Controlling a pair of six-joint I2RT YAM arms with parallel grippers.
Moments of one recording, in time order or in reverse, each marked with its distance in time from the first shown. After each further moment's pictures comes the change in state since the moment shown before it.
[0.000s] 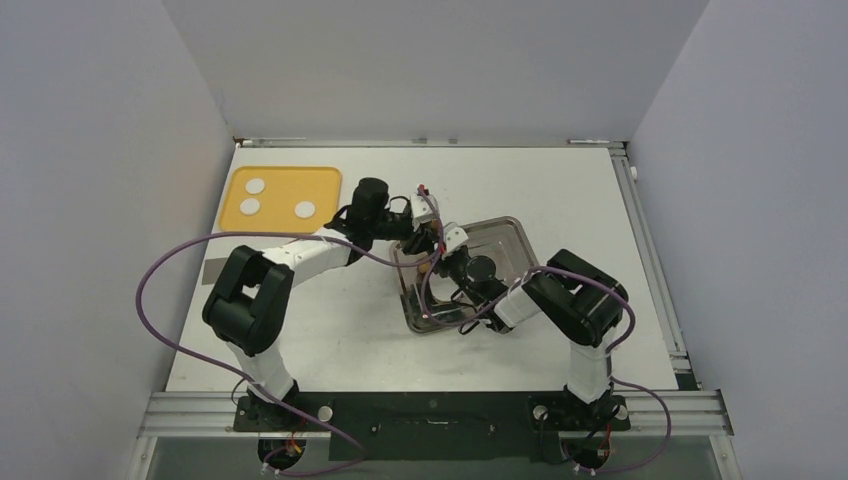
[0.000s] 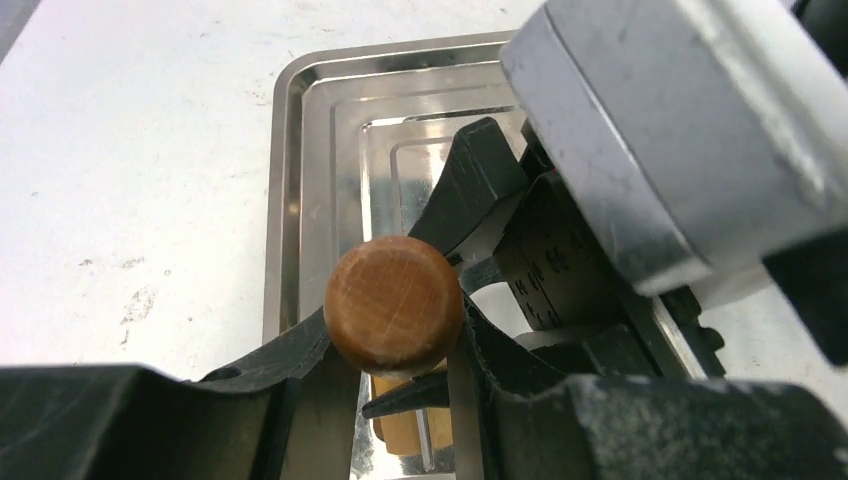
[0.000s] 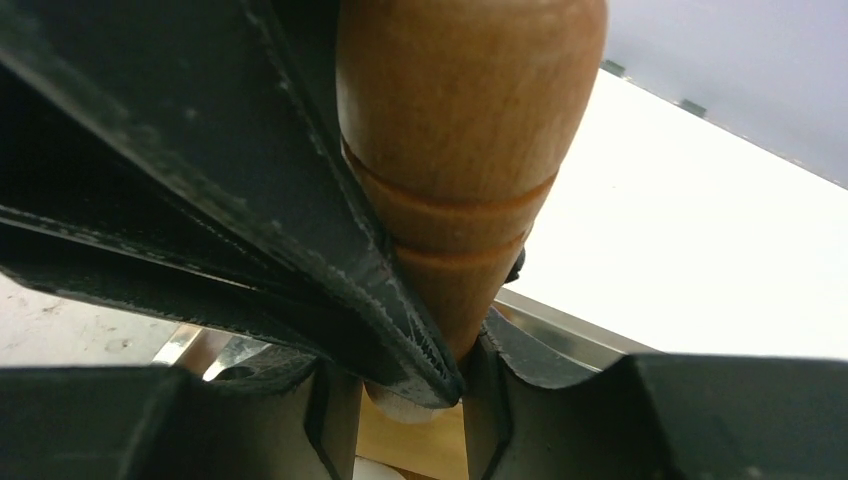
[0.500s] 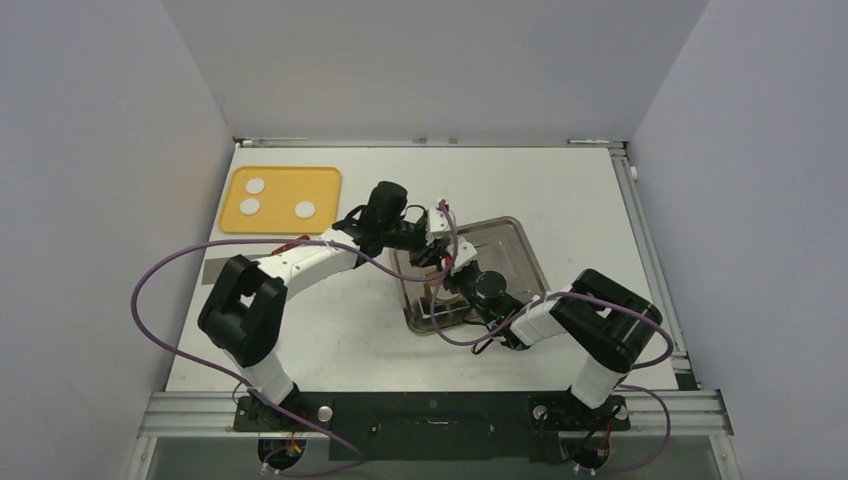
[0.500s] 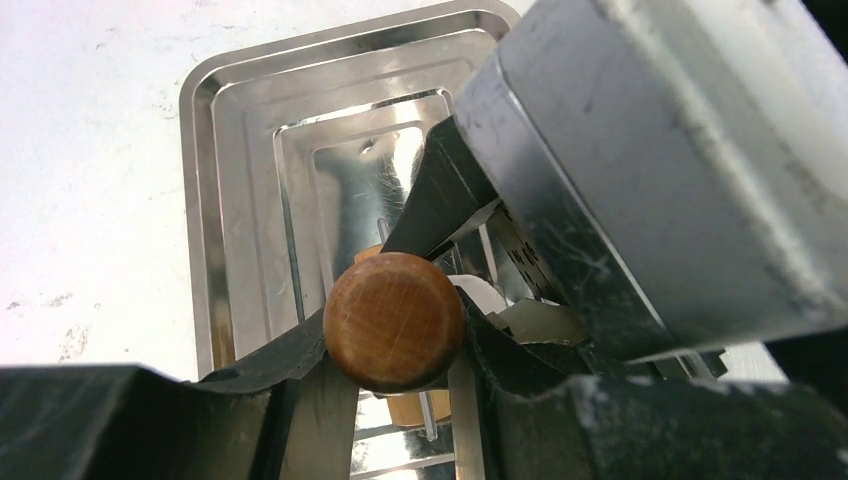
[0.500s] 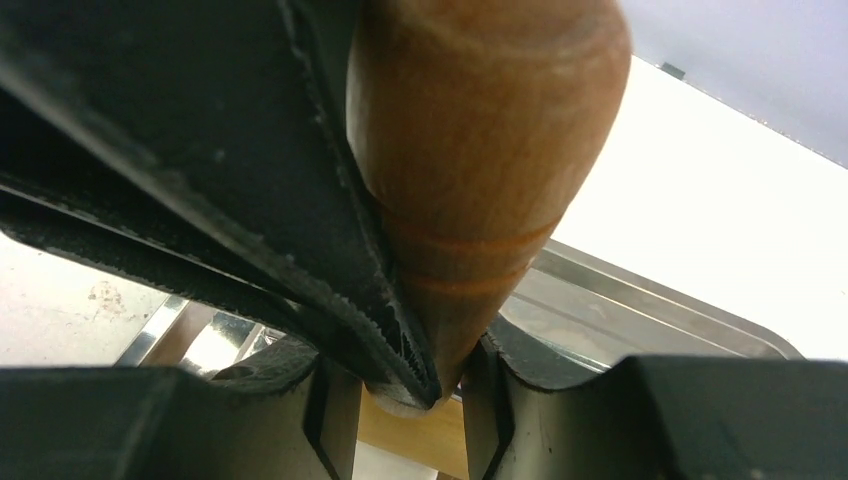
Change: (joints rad) left arm -0.108 -0.050 0.123 -0.394 -0.055 0.148; right arm 0.063 -0.233 -0.147 -0.173 0.106 -0.019
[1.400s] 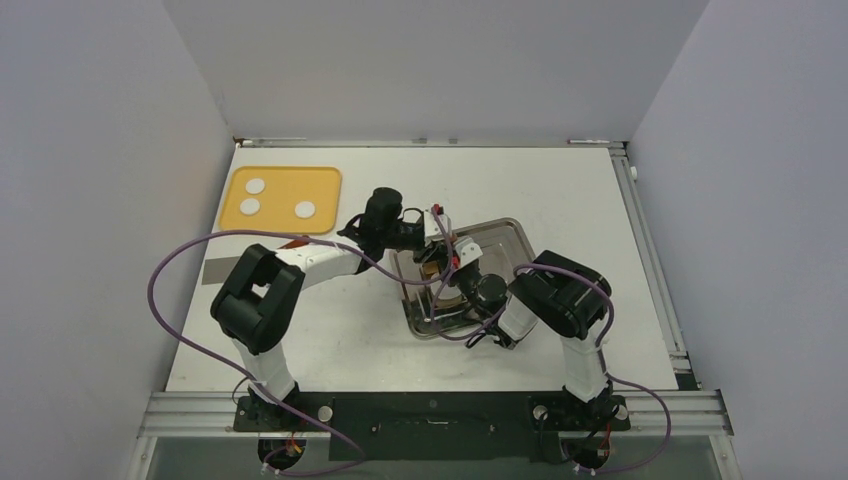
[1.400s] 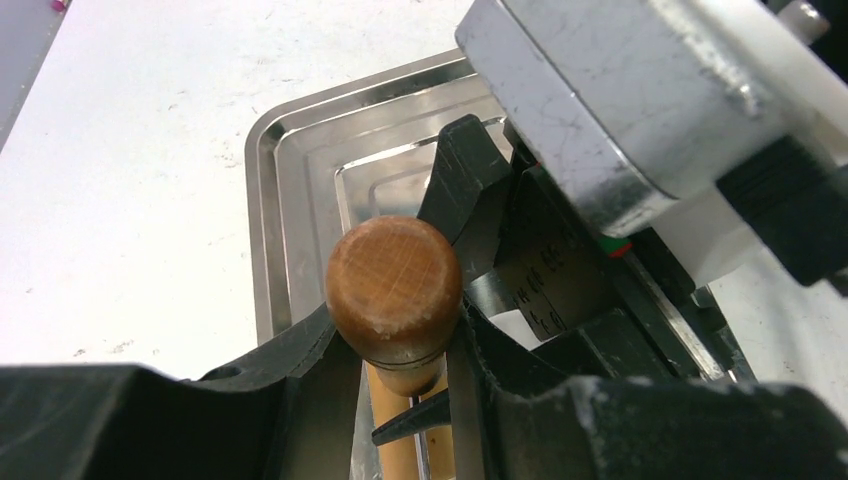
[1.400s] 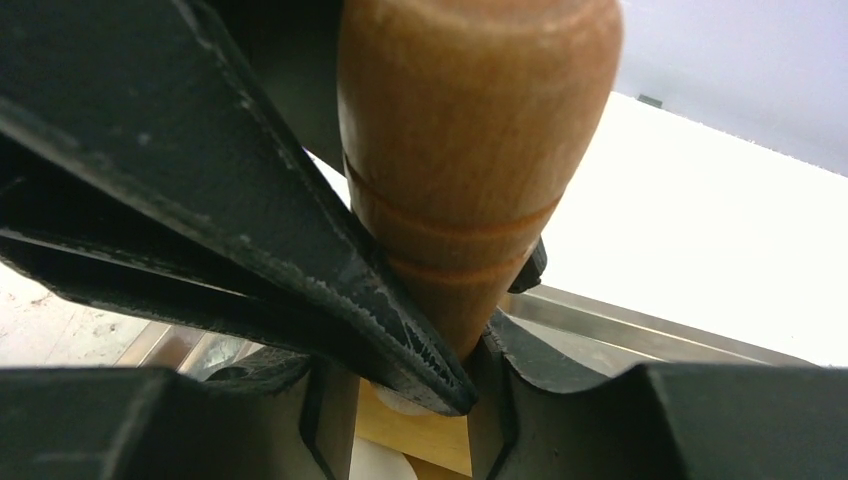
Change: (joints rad) left arm 0.020 0.089 -0.098 0.357 0.043 -0.001; right arm -0.050 0.327 0.003 0.438 -0.017 0.045
